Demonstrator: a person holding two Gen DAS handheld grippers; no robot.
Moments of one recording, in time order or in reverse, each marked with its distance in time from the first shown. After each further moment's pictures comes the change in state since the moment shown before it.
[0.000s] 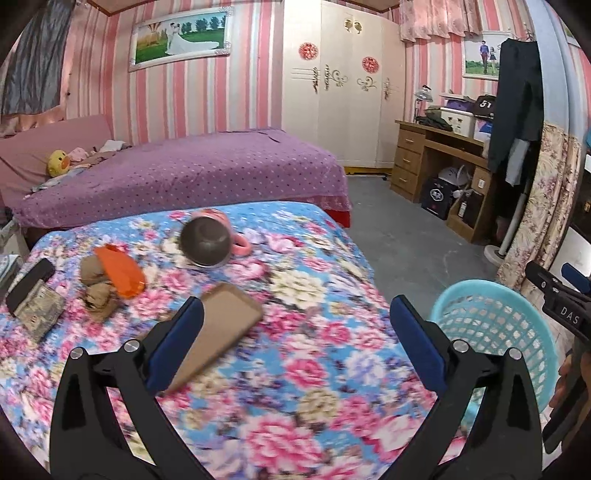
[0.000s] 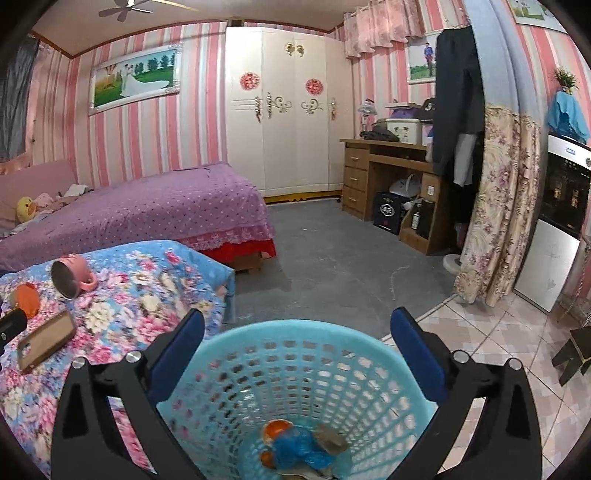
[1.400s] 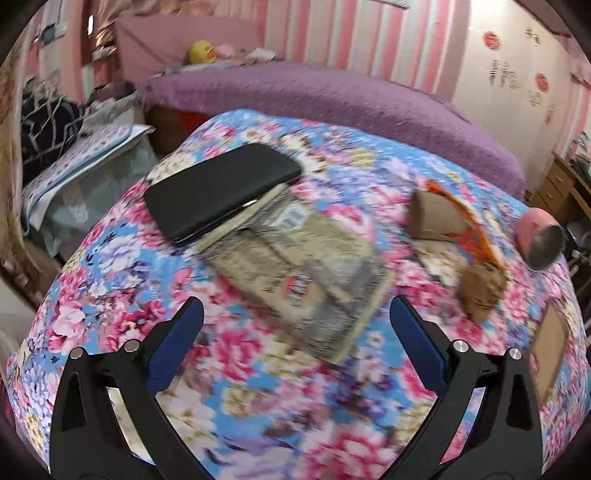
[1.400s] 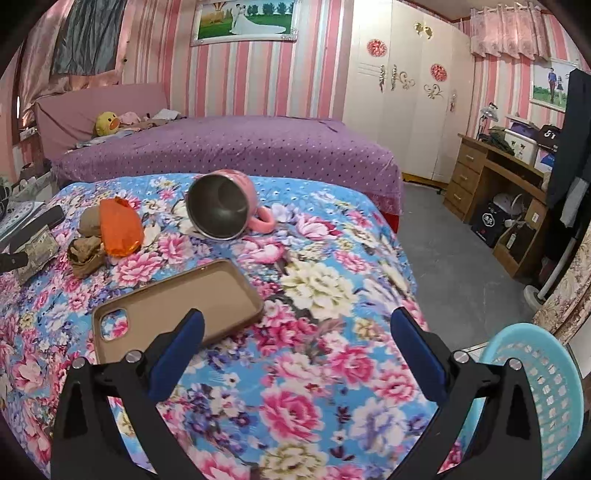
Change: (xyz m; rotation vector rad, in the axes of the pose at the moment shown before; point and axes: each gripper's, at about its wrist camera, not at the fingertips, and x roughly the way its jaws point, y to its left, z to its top) left arm 0.031 0.368 -0.058 -0.422 0.256 0.409; right arm 0.030 0.256 -0.042 -0.280 0.156 0.286
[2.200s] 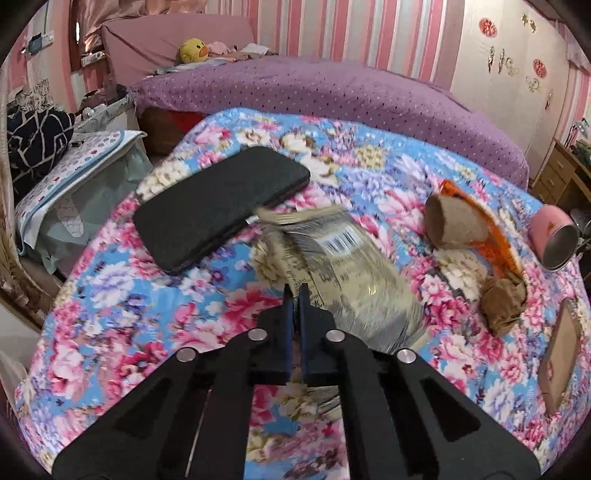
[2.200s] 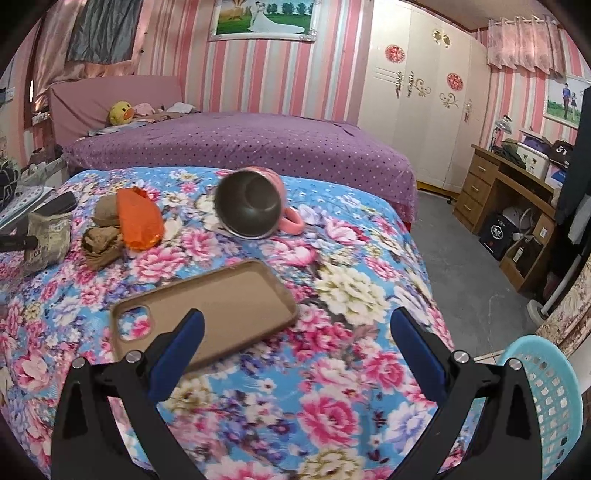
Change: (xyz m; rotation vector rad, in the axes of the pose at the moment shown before) left arm 0.007 0.003 0.019 0.052 0.001 -0.016; right arm 0.002 0.030 0.002 -0.061 -0.005 0.026
